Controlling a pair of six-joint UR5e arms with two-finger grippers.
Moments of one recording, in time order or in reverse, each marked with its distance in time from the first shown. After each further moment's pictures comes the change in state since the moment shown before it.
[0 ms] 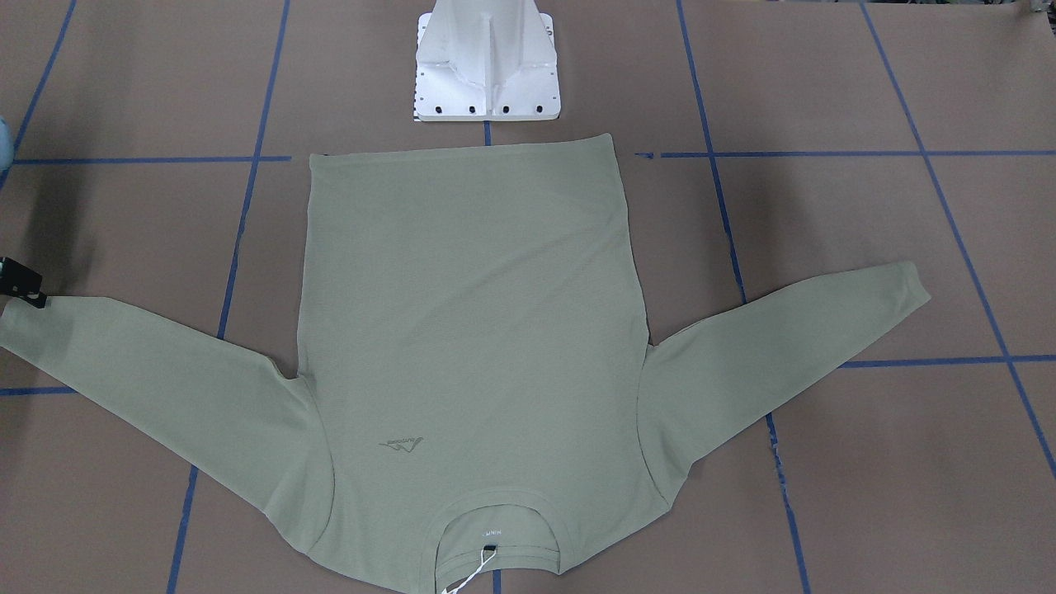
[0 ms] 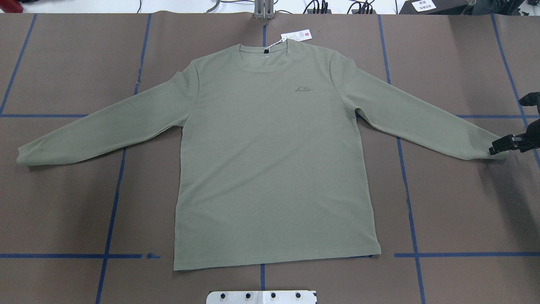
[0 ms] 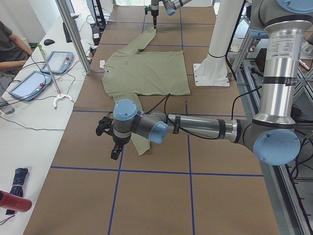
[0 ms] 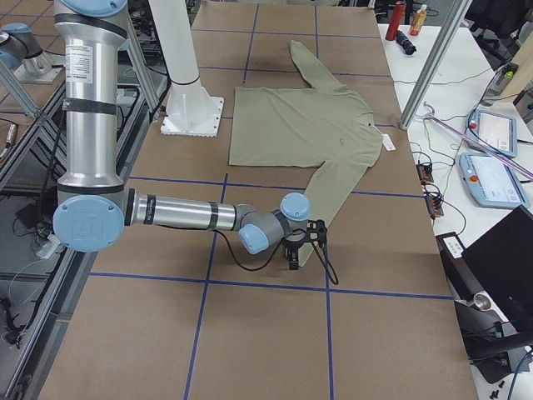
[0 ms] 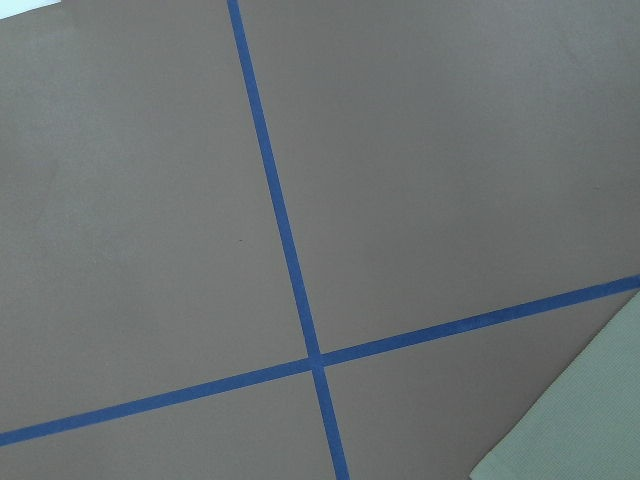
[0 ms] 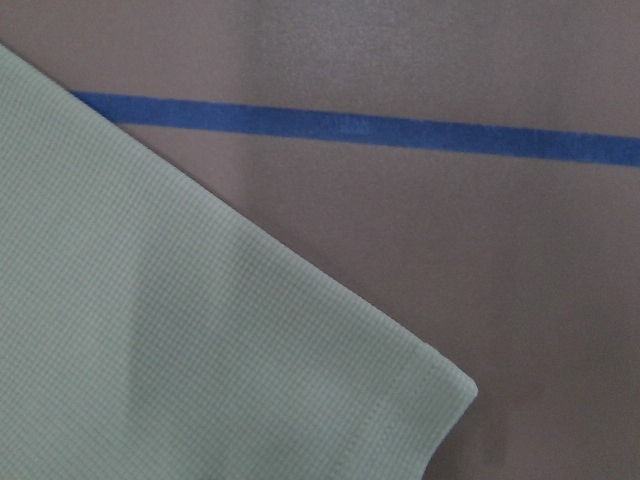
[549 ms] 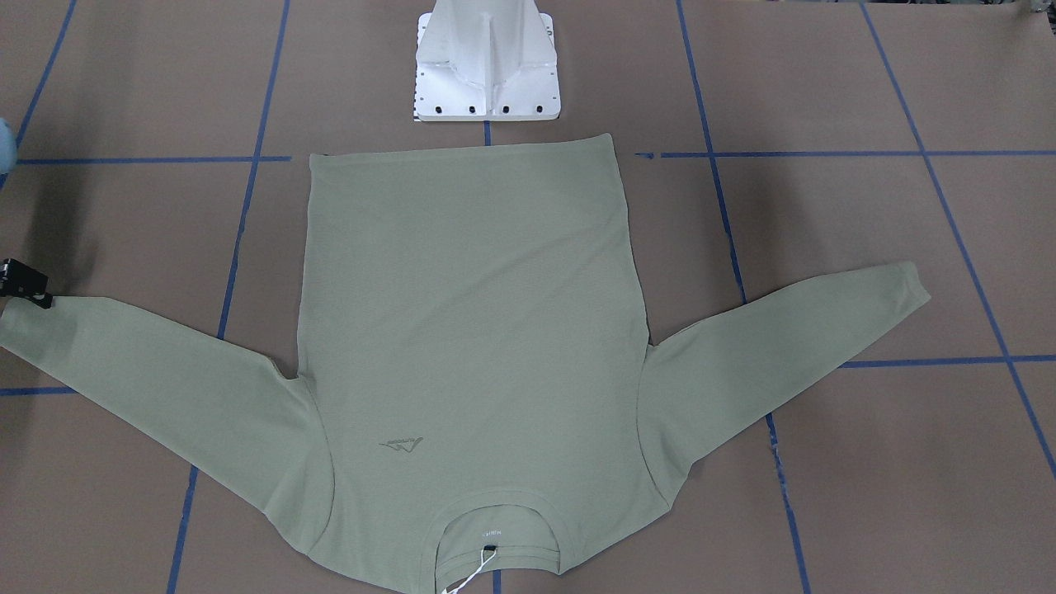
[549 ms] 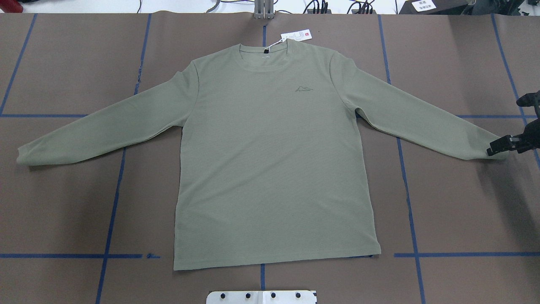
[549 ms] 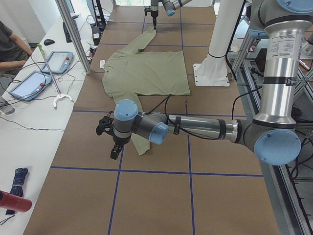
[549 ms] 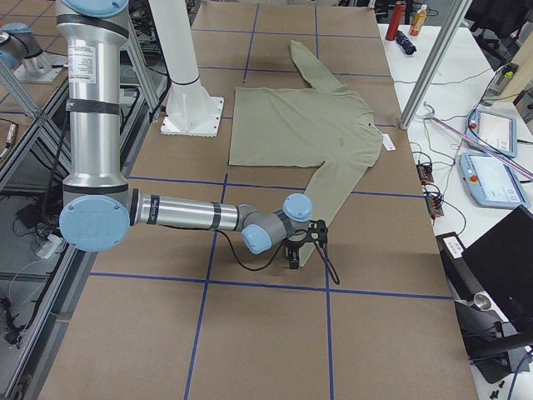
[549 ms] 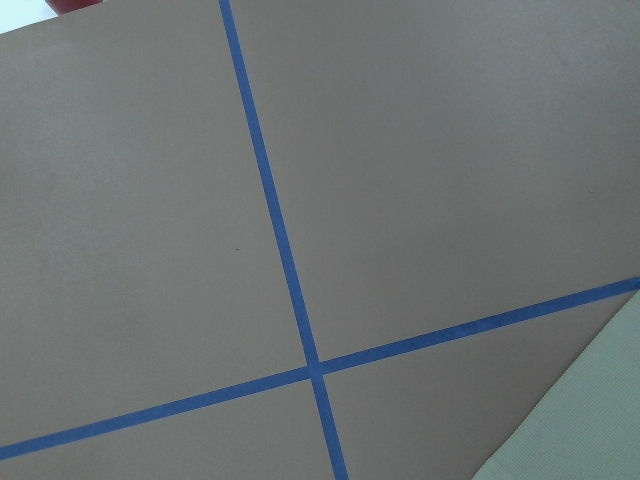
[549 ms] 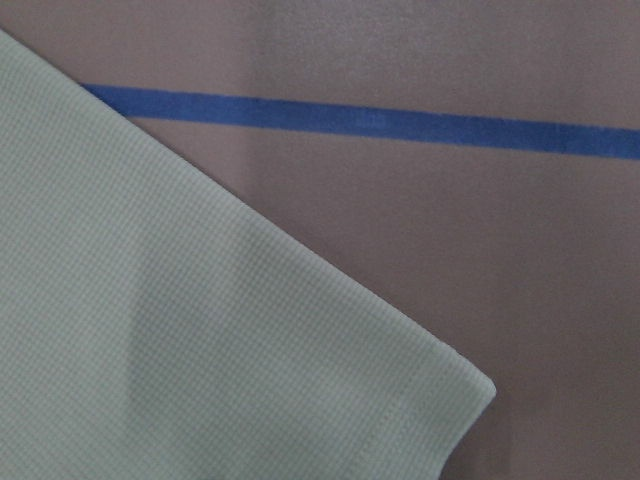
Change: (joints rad) left arm 0.000 0.003 0.002 -0.028 0.000 -0.001; right arm -0.004 0.002 -0.006 -0.002 0.015 -0.001
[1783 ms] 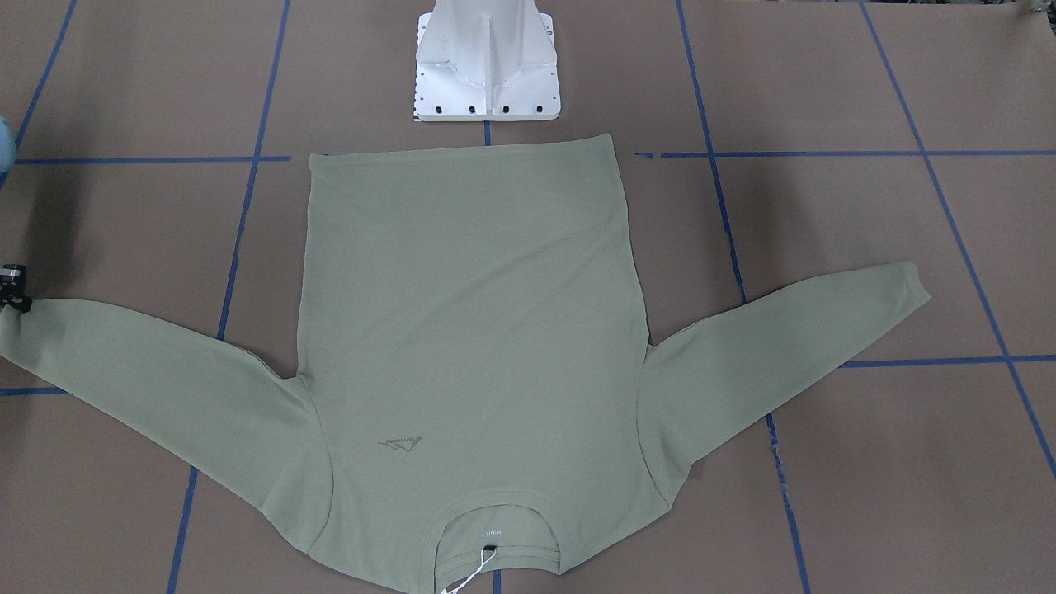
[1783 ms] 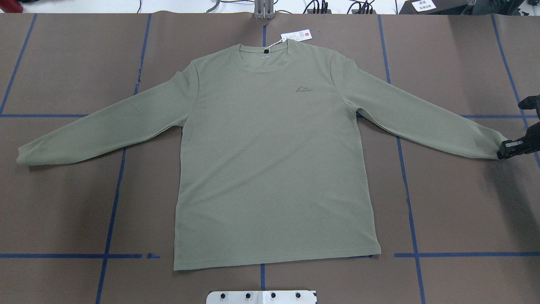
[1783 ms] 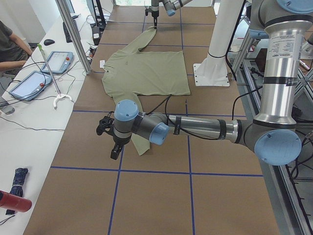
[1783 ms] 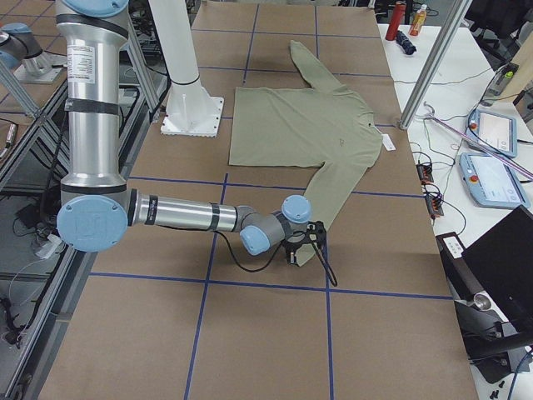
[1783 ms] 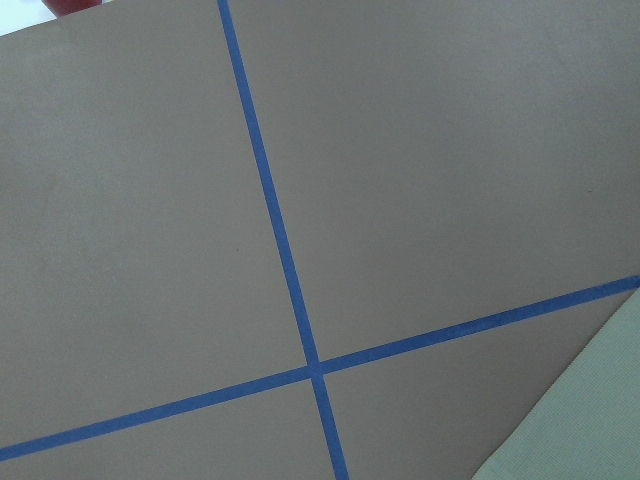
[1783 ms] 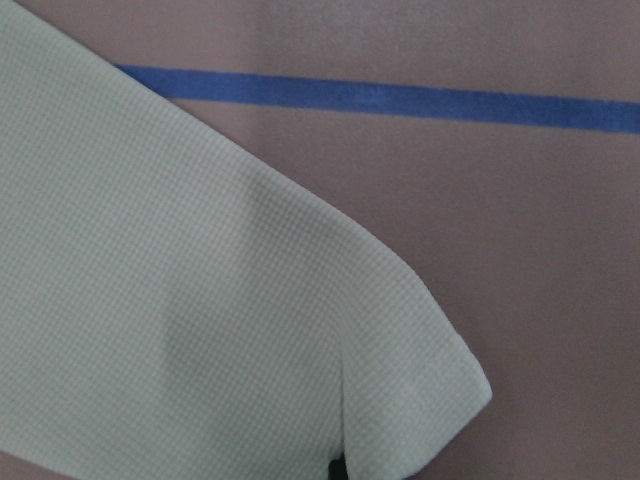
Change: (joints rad) left arm -0.001 0.002 0.001 -0.001 -0.001 0.003; right arm 0.001 -0.005 0.009 0.001 0.021 0.003
